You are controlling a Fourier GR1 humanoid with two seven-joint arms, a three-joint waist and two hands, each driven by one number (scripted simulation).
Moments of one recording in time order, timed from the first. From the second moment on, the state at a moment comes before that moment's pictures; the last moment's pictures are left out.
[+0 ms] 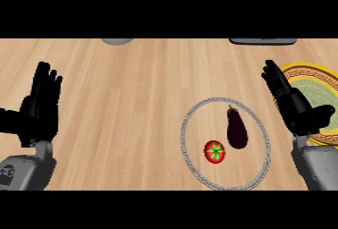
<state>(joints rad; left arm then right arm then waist) -0.20 0.34 -0.07 -1.56 0.29 0.44 0.05 -0.27 -0.35 0.07 -1.41 -0.13 0.01 -0.07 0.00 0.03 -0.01</state>
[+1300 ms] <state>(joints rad) -0.08 0.32 -0.27 -1.43 0.18 0.36 0.17 -0.28 -0.45 0.09 -0.99 -0.04 0.39 -0.66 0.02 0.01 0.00</state>
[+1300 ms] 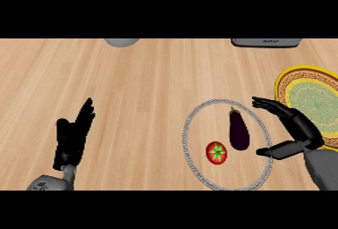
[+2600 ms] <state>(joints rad) -0.06 0.28 -0.19 -1.45 0.11 0.31 0.21 -0.60 -0.47 0.30 -0.77 0.49 0.52 -0.47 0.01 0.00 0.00</state>
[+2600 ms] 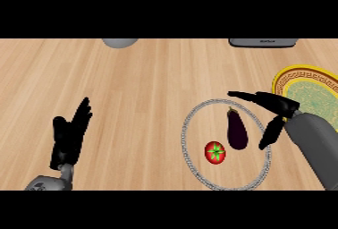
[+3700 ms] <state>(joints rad) -0.06 0.19 -0.11 -1.45 0.02 0.23 0.22 -0.64 -0.34 0.21 -0.58 0.73 0.45 -0.59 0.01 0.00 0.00</state>
